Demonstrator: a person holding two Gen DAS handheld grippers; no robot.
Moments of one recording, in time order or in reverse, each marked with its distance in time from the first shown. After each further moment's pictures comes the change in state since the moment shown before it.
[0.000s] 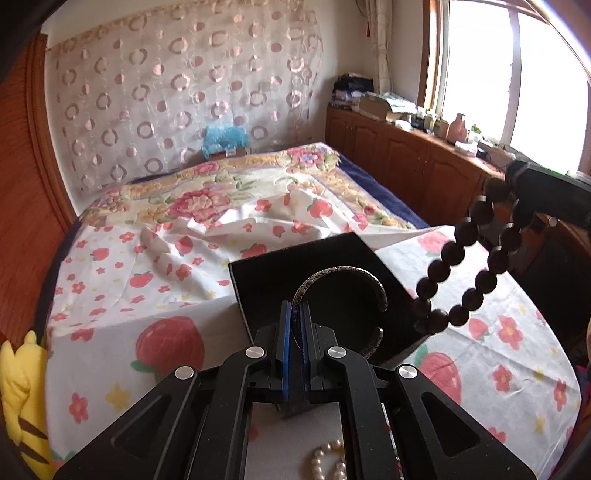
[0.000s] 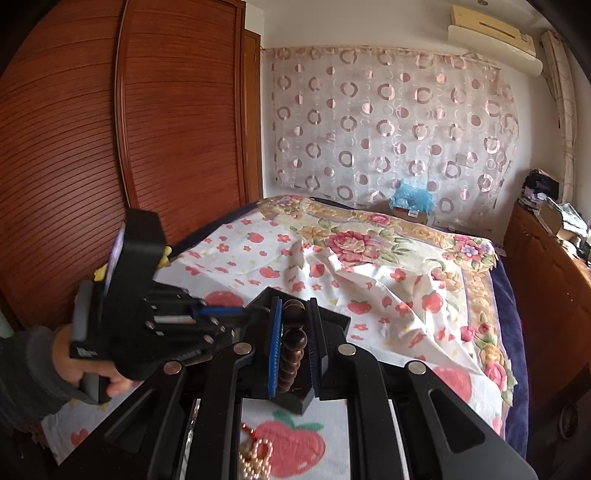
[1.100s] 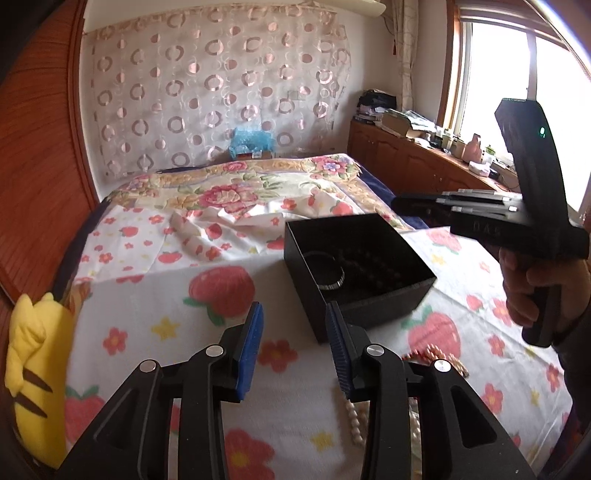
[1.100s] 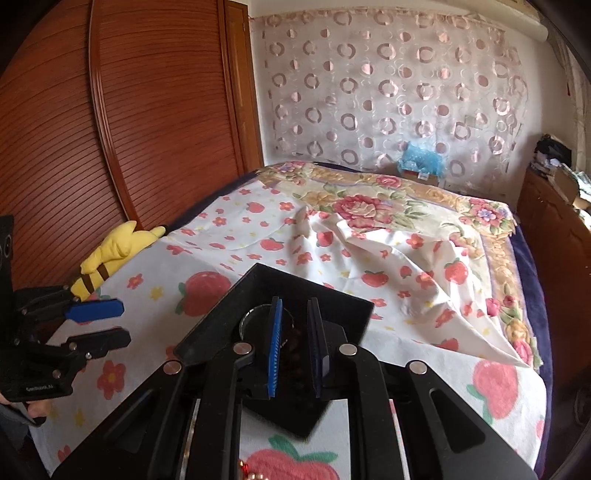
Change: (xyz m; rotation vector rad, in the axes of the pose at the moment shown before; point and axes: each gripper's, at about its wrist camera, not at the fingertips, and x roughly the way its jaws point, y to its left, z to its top) left arm -0.072 0.027 -0.055 -0.091 -0.057 0.056; right arm 0.080 -0.005 -0.015 0.058 0.115 0.017
